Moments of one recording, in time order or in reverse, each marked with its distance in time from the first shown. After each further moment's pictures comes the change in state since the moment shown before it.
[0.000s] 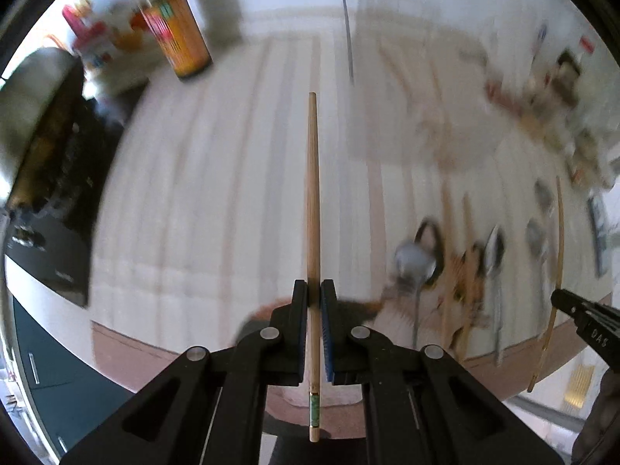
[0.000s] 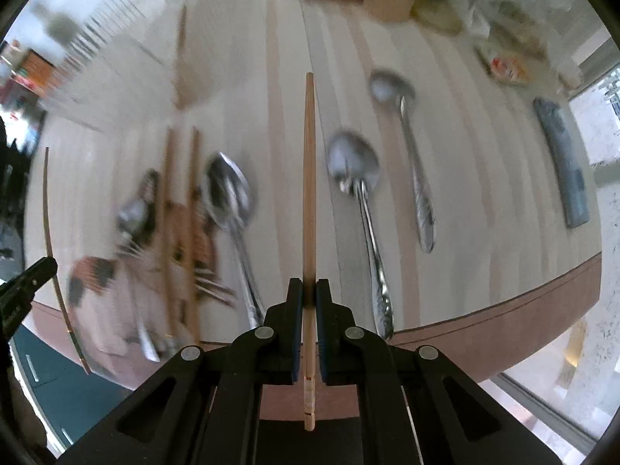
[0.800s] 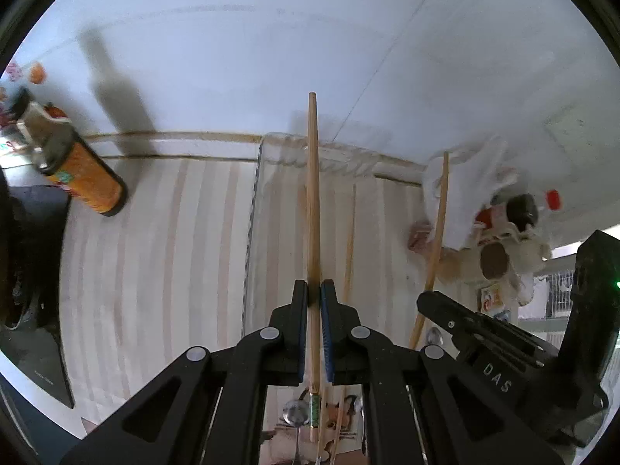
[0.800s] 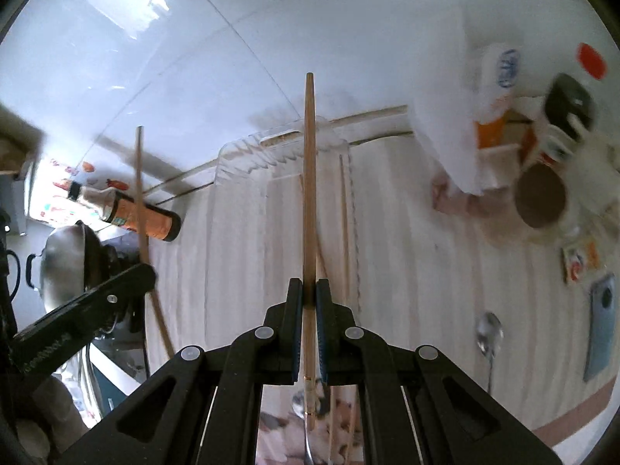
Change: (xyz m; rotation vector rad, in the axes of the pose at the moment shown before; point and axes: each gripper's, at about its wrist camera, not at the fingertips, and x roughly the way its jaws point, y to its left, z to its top) left arm -0.005 -0.025 0.222 -0.053 0.071 -0.265; right arm -0.089 0.075 0.222 -0.001 -0.141 0.303
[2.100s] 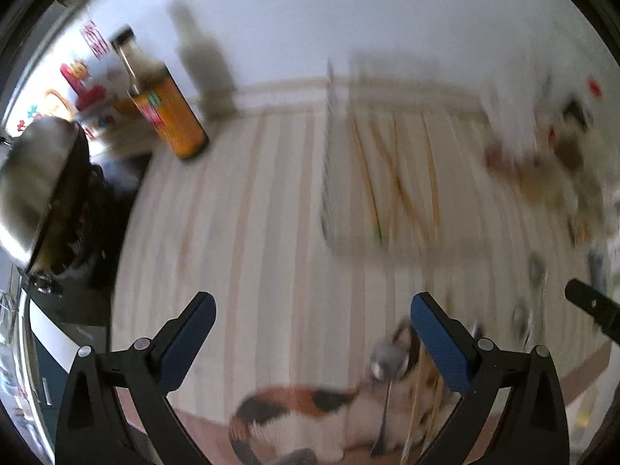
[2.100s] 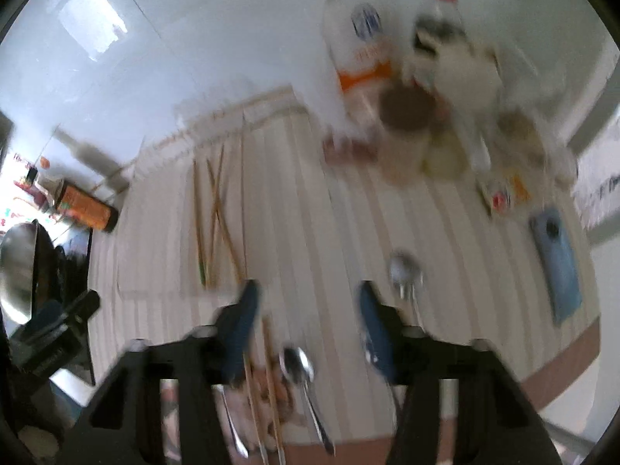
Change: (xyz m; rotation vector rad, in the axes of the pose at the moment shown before) left arm 0.021 0.008 -0.161 0.099 -0.126 0.356; right arm -0.030 -0.077 -0.104 0.080 -0.100 -0.176
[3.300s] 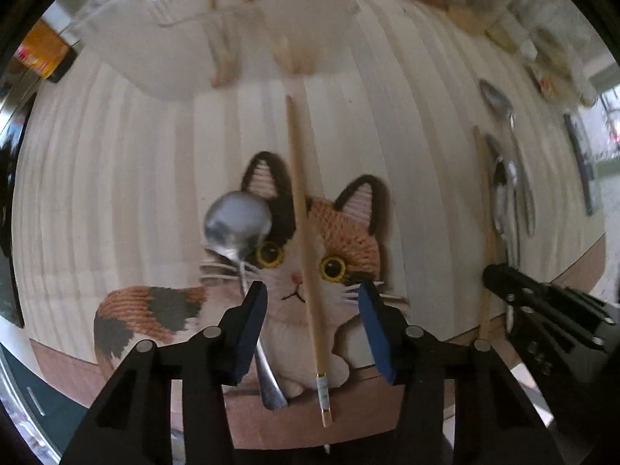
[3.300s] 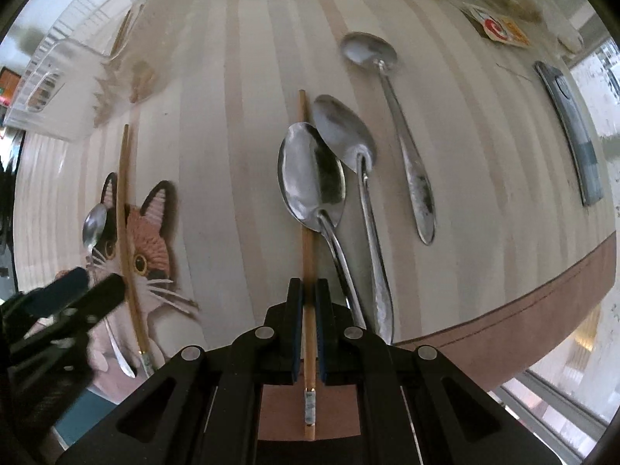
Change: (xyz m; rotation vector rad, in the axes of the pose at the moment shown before) left arm 0.074 -0.110 -0.094 0.161 0.298 -0.185; right arm 0.099 -0.048 -0.113 -0.039 0.283 -0.154
